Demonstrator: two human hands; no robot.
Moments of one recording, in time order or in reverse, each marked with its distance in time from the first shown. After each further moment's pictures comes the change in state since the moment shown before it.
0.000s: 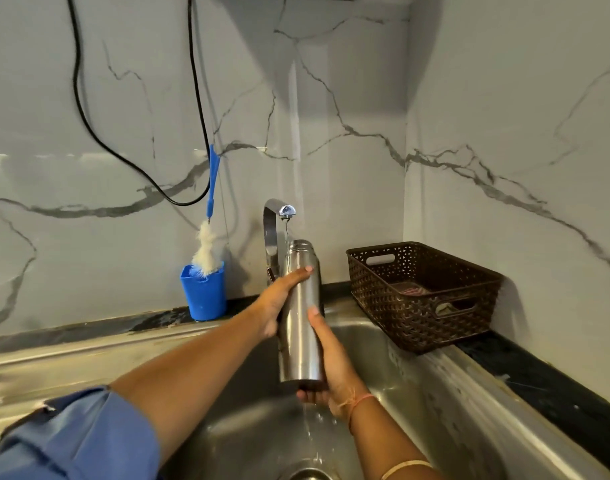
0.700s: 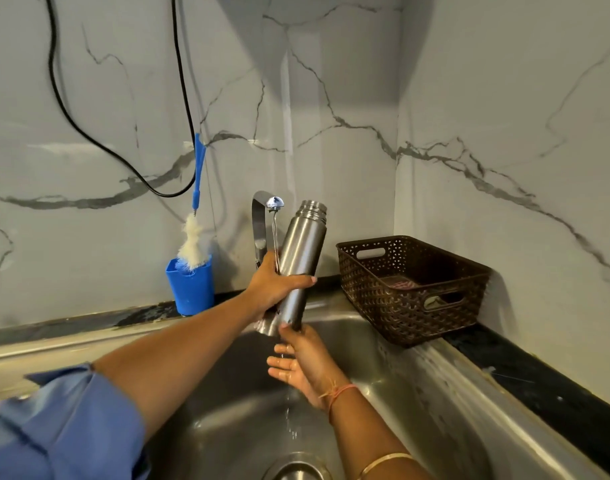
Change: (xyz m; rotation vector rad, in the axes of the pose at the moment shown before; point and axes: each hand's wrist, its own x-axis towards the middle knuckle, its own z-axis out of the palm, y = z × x) left_hand 0.024 0.000 0.000 0.448 0.148 0.434; right_hand 0.011 0.001 0.016 0.094 -0.063 -0.008
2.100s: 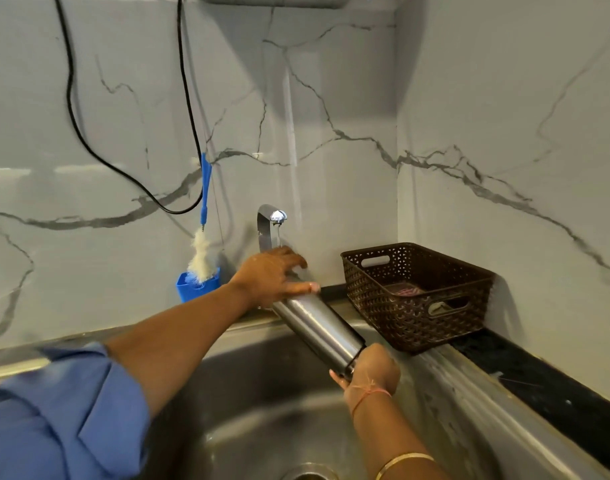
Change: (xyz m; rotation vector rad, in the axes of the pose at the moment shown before) left_hand 0.008 0.035 -0.038 1.097 -0.216 0.418; right_hand -0.013 -0.020 -0.045 0.561 0.719 0.024
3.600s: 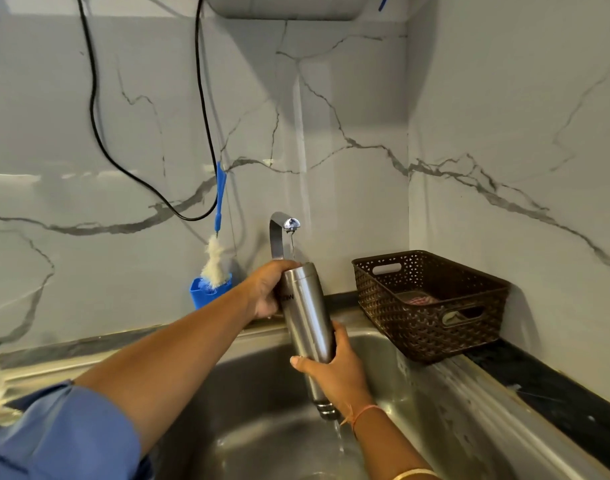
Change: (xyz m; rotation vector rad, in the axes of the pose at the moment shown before) left_hand -0.015 0.020 -0.014 -1.596 -0.017 -0.771; right_hand 0.003 0.036 0.011 -0.886 -0.546 -0.687
